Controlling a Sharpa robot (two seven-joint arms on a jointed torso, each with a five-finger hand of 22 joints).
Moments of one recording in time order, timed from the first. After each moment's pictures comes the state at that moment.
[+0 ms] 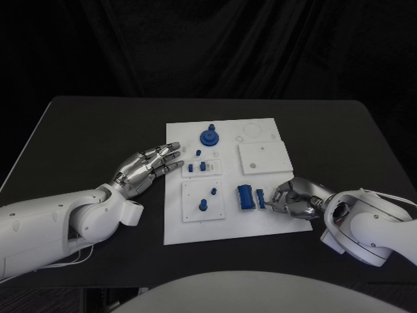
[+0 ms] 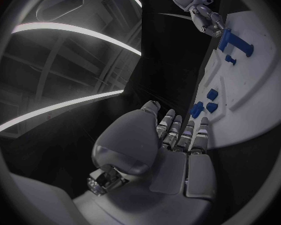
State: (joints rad) left arm 1.01 -1.00 -0.21 1.56 0.02 0.08 0.68; left_hand 1.45 0.24 -0.05 0.22 0.58 0.45 0.15 0.08 0.05 0.15 0.14 0.34 0.05 0.09 0.22 0.19 0.03 0.15 0.14 0.29 0.08 0.28; right arm 1.10 -1.07 -0.25 1.87 -1.14 -0.37 -0.34; right_hand 1.19 0.03 0.14 0.25 0.25 0.78 0.02 0.83 0.83 1.46 -0.05 1.57 1.31 1.47 -0.10 1.52 1.31 0.06 1.47 0.01 1.27 1.31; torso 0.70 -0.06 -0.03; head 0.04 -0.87
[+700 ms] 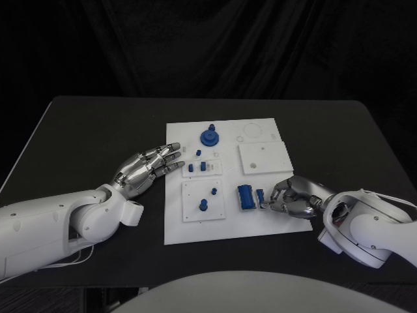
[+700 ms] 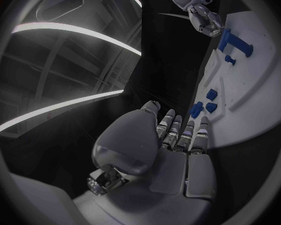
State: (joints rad) left arm 1.01 -1.00 -0.21 1.55 0.02 0.08 0.68; left_hand 1.45 0.24 -0.05 0.21 0.58 0.45 0.15 0.08 0.05 0.15 0.14 0.34 0.05 0.09 0.22 0.19 0.03 0.15 0.14 0.29 0.08 0.28; right arm 1.10 -1.07 -0.25 1.89 -1.14 -0.42 -0.30; right_hand 1.21 0.00 0.11 0.25 0.13 0.79 0.01 0.88 0.86 1.46 -0.05 1.57 1.31 1.47 -0.10 1.52 1.31 0.06 1.47 0.01 1.29 1.31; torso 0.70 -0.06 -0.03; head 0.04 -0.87
